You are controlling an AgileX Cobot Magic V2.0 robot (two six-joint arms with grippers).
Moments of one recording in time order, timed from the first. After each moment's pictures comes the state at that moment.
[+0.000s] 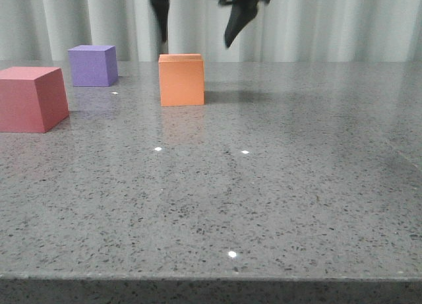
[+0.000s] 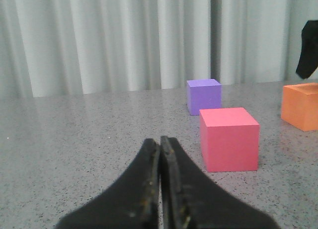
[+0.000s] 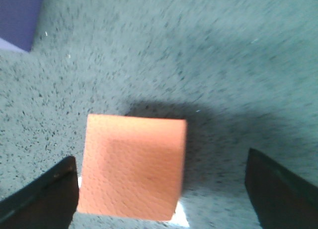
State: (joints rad) left arm -0.09 0.00 0.00 0.17 -0.01 -0.14; right arm 0.58 2.21 -2.38 -0.12 1.19 0.48
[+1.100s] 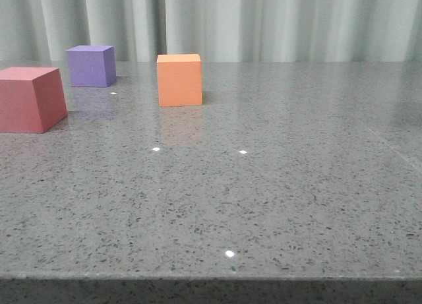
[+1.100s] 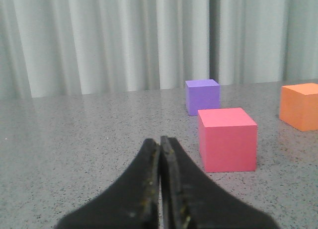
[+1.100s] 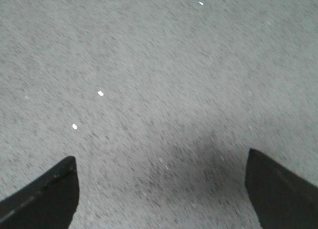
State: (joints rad) left arm -0.09 0.00 0.00 0.17 -0.01 -0.14; right arm 0.08 1.24 -1.25 -0.14 0.81 0.22
